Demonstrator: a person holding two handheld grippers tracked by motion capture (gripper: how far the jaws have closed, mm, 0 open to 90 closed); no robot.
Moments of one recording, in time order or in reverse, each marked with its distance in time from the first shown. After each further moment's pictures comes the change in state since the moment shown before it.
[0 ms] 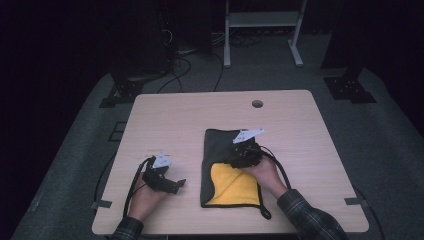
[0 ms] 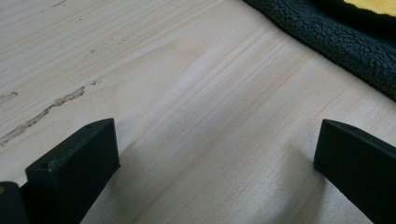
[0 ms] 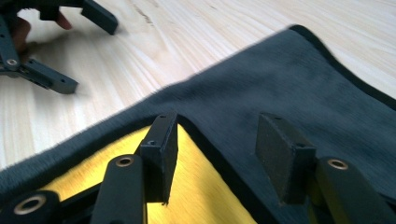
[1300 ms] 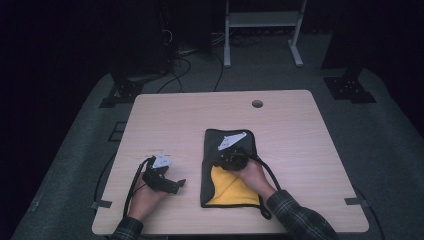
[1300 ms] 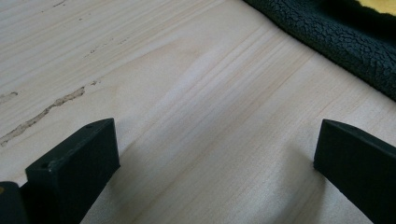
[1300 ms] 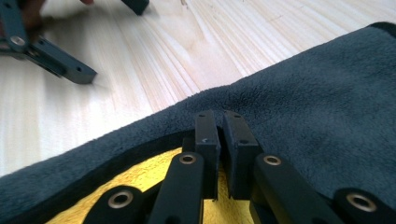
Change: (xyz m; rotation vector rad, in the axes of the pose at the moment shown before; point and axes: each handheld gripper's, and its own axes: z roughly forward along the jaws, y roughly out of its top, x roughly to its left) left arm 0.000 0.000 0.000 0.003 -0.001 0.003; right arm 0.017 0.004 0.034 0.048 0.074 -0.074
